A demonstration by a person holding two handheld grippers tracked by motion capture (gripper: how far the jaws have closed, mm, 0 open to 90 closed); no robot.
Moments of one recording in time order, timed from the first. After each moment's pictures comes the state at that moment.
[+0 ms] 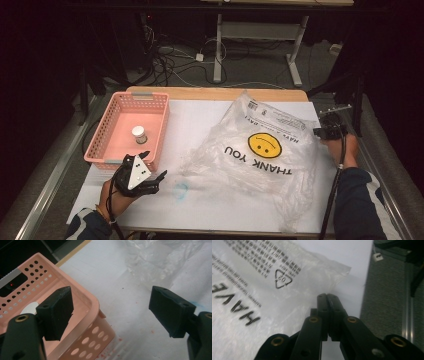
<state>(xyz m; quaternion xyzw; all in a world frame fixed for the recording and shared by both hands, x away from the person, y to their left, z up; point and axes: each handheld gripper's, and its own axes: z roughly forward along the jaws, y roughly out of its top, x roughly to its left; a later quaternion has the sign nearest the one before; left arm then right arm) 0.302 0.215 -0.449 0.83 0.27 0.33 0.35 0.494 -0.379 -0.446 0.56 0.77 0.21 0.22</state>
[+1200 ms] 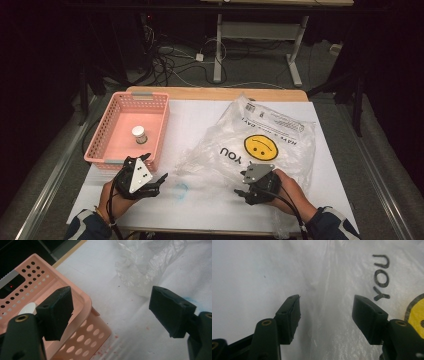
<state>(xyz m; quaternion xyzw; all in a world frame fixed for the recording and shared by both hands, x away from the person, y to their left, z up) 0.297 0.212 -0.450 0.84 0.26 0.33 0.35 0.321 -0.156 -0.448 0.14 0.93 0.28 0.18</state>
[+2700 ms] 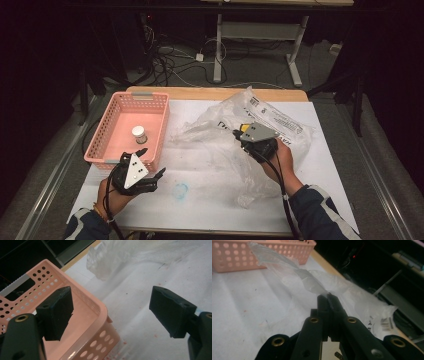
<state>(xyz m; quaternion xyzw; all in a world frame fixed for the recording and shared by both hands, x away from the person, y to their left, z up) 0.302 0.219 -0.439 0.82 0.27 0.34 0.37 0.375 -0.141 -0.375 0.21 0.82 0.40 0.34</state>
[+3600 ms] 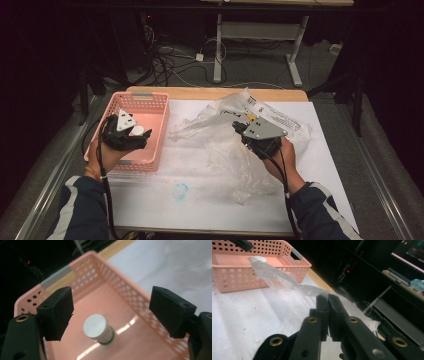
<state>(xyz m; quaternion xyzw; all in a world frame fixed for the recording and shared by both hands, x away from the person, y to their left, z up) 0.406 0.253 -0.394 0.81 0.38 0.33 0.30 0.368 -0.140 -0.354 0.20 0.80 0.44 0.36</state>
